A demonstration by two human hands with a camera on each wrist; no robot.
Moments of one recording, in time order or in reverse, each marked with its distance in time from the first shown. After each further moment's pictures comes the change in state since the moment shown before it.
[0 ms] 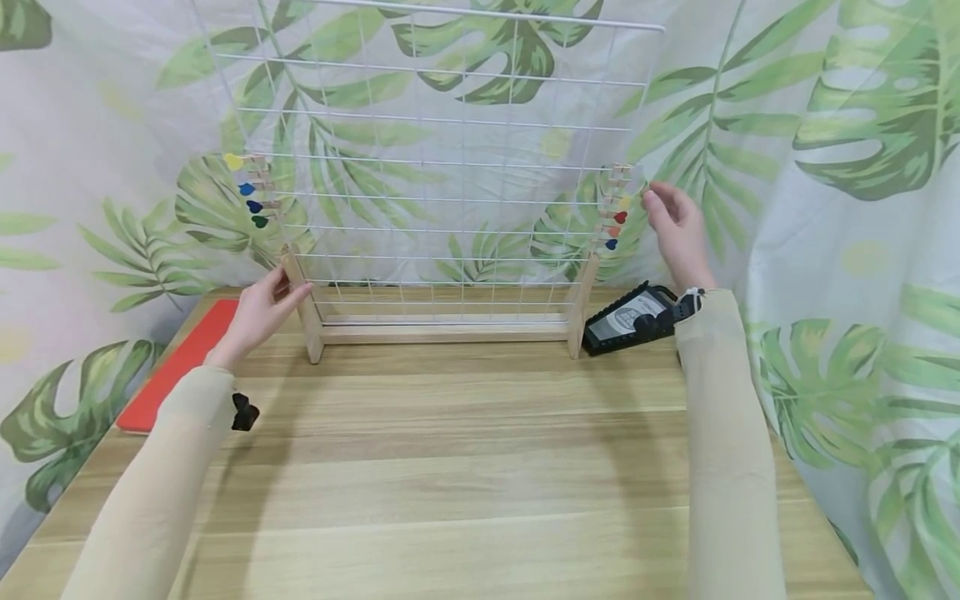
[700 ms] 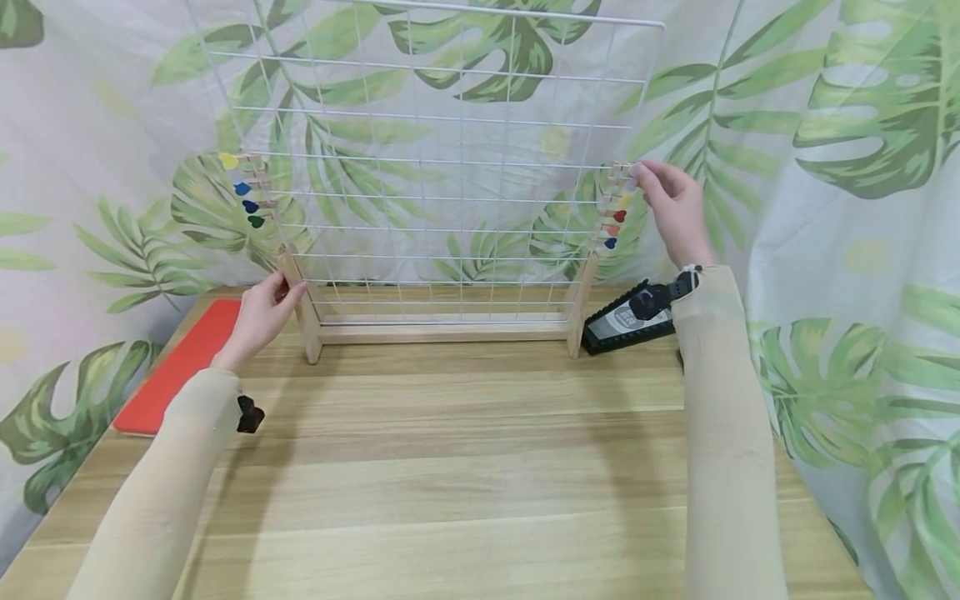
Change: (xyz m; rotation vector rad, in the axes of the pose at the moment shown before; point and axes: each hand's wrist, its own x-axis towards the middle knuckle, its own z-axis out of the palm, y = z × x) left_hand -0.001 -0.001 0.012 0.048 0.123 0.052; right_hand 0.016 -0.024 0.008 0.122 0.011 -0.030
